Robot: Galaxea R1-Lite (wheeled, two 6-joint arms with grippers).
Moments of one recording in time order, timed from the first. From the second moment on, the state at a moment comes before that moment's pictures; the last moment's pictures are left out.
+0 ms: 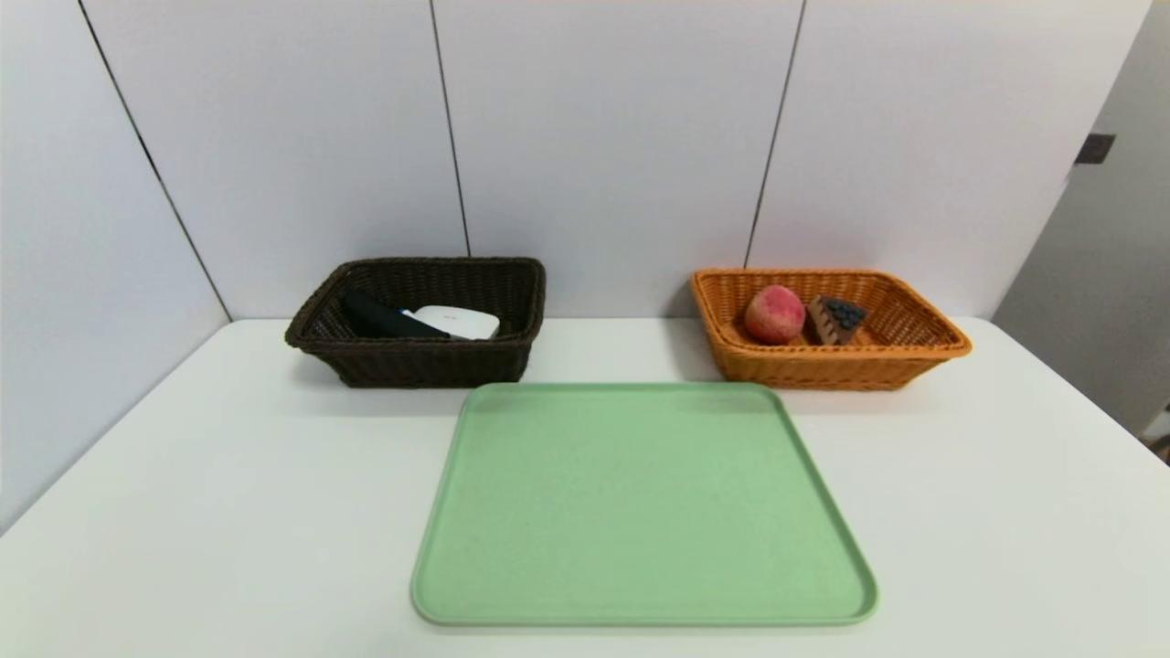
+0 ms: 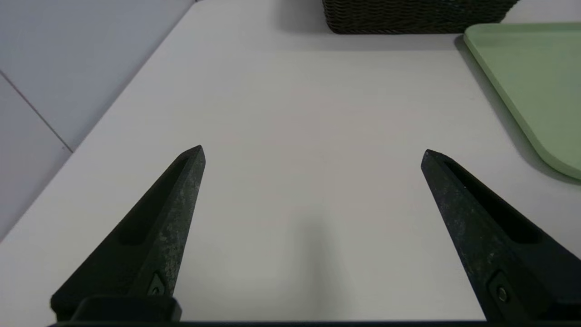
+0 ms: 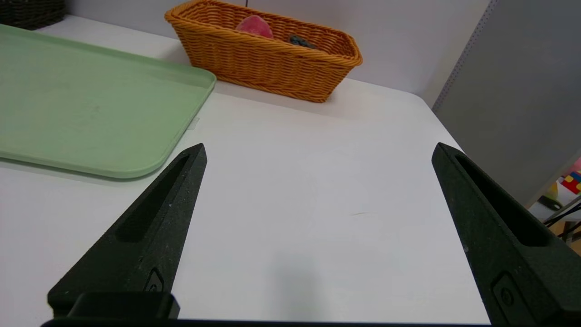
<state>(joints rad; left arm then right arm) -0.02 0.20 -0.02 -0.13 0.10 0.01 0.00 0.00 0.00 -0.11 0.03 -0.22</state>
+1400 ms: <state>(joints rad) -0.01 0.00 0.00 -0.04 0.01 -0.04 0.00 0.00 0.00 0.00 0.04 -0.14</state>
